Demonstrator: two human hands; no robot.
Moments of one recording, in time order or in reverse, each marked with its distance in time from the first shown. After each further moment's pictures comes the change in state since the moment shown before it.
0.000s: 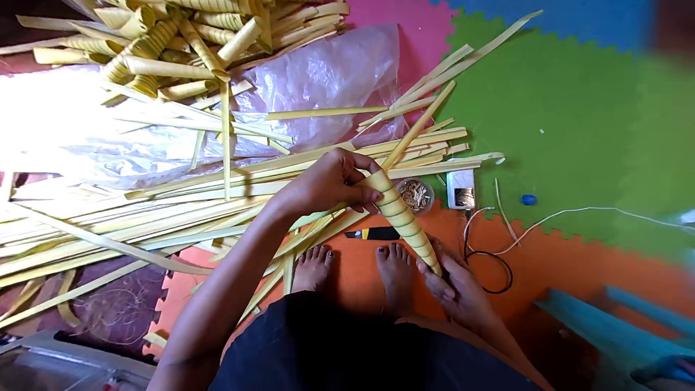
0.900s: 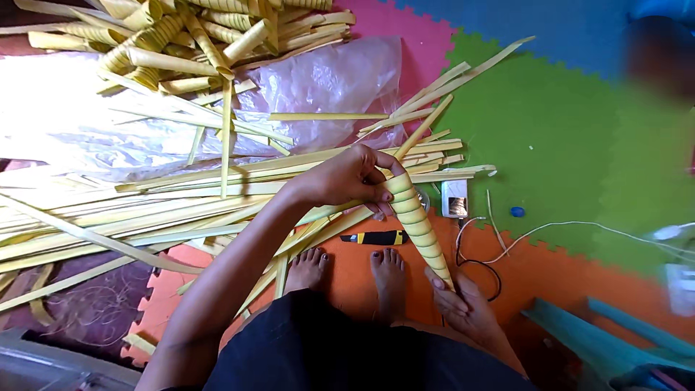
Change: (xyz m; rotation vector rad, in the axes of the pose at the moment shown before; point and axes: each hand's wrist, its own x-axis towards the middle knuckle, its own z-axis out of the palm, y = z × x) left_hand -0.008 0.009 0.029 0.080 0.087 0.080; right_hand -0.016 -0.006 -0.020 0.338 -0.111 0.143
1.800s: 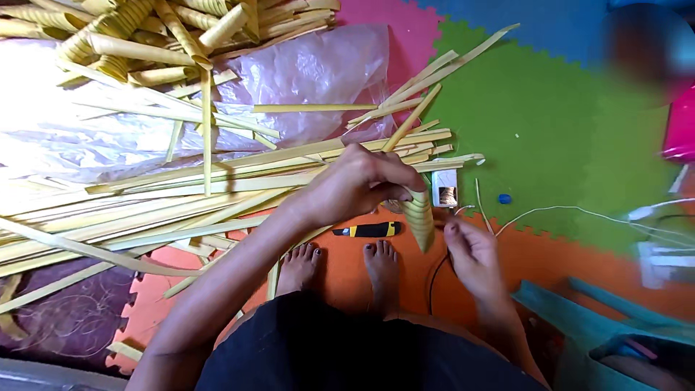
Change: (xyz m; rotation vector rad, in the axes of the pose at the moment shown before) left_hand 0.038 -0.029 -0.024 0.188 -0.080 0.862; right_hand 0.034 -0.040 0.018 -1.116 0.116 -0.661
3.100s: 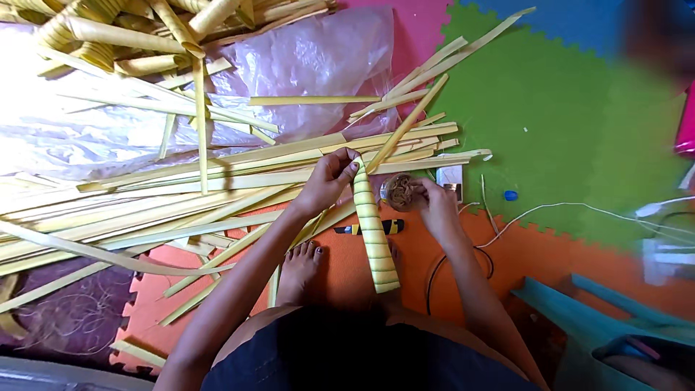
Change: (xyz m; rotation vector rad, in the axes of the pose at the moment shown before) left_hand -0.062 -0.072 0.023 -0.373 0.317 -0.659; right_hand 0.064 0.061 0.029 -0.645 -0.150 0.255
